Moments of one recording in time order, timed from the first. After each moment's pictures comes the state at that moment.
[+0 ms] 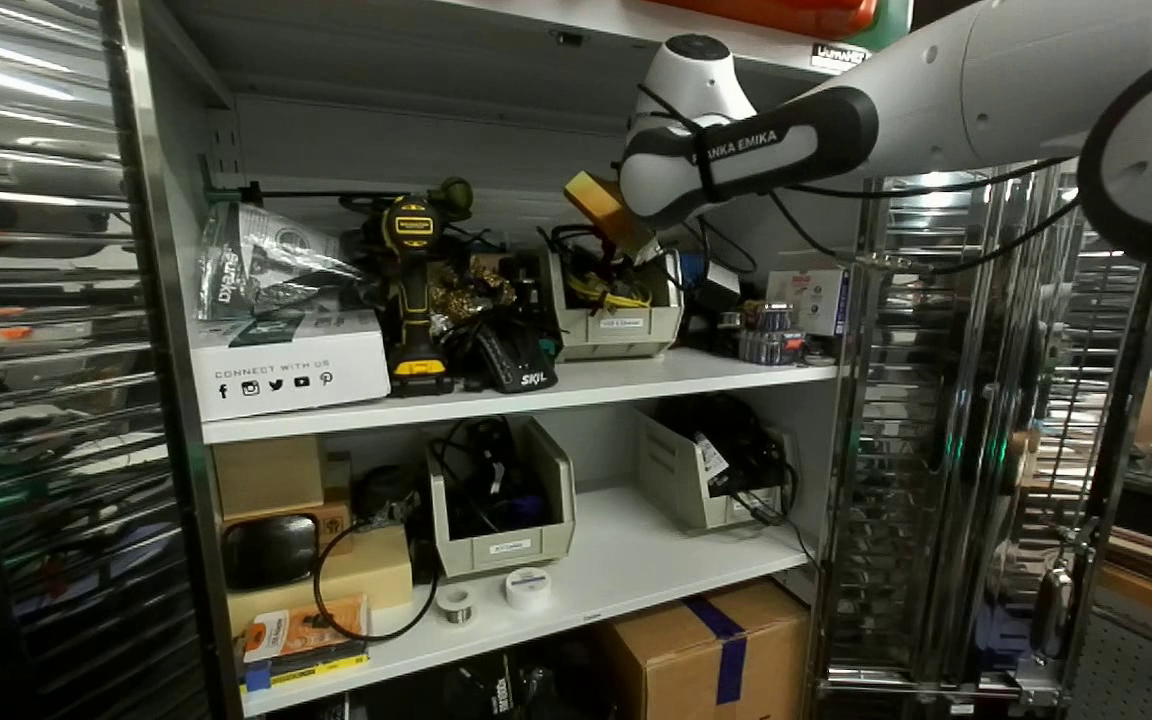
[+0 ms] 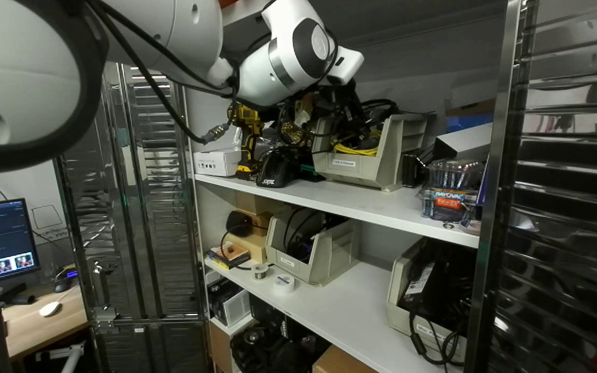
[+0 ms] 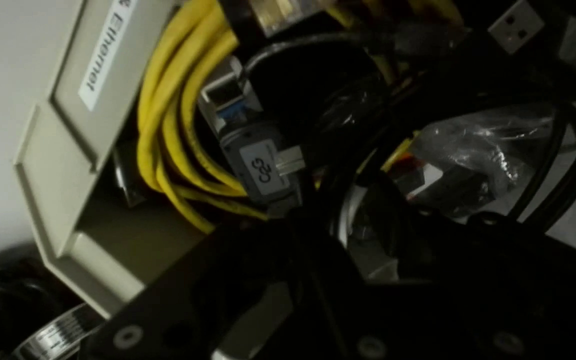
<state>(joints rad) -0.03 0.63 0.10 -0.97 -0.41 2.41 1.41</state>
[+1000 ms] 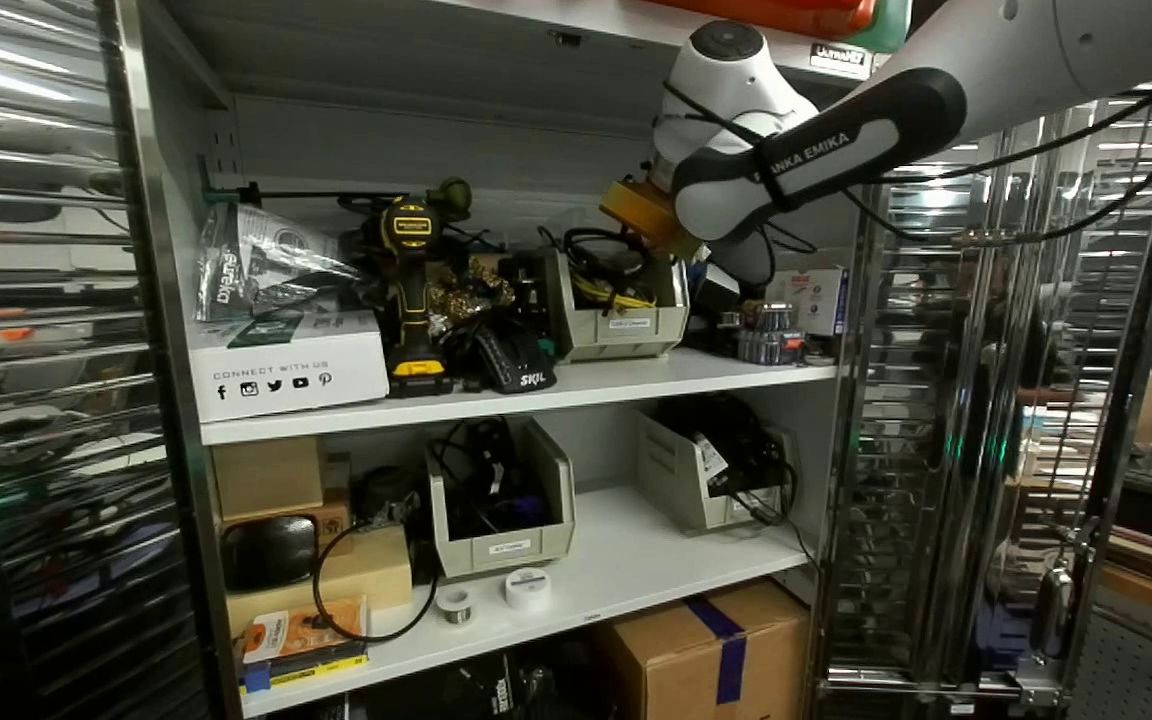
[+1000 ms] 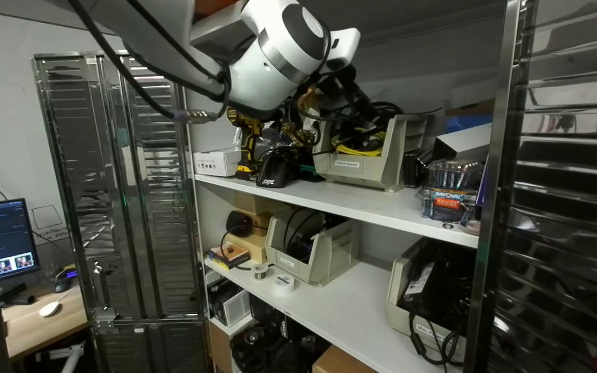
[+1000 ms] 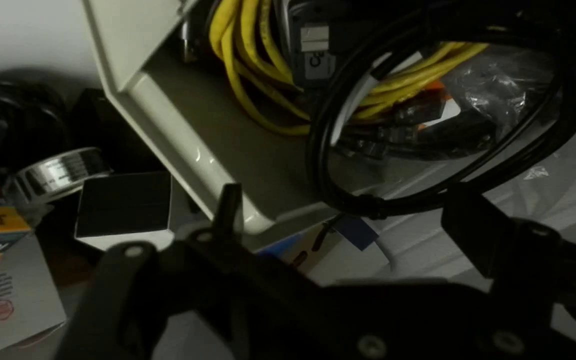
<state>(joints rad) -0.04 0.40 0.05 -1.31 -0.69 2.60 1.40</state>
